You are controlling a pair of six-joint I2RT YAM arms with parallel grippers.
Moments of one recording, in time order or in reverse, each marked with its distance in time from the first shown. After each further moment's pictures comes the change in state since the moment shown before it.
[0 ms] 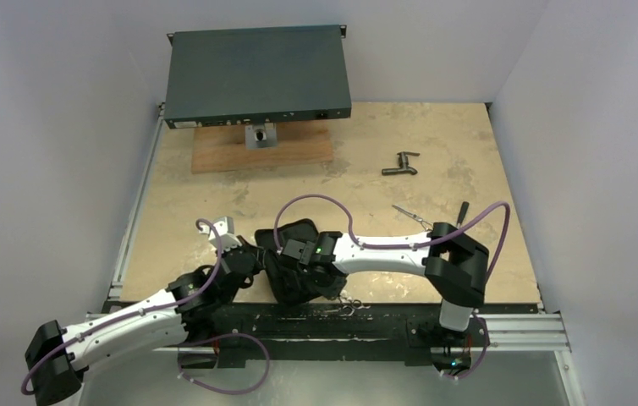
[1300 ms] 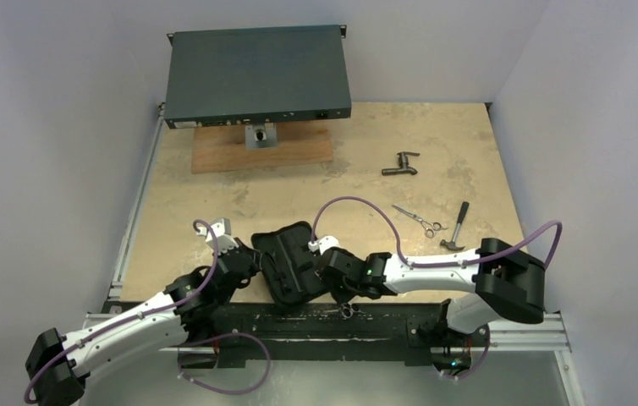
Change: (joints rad) left arm 0.054 -0.033 -0.027 -0.042 0.053 -0.002; right arm -0.012 -0.320 -0.506 0.582 0.051 0.179
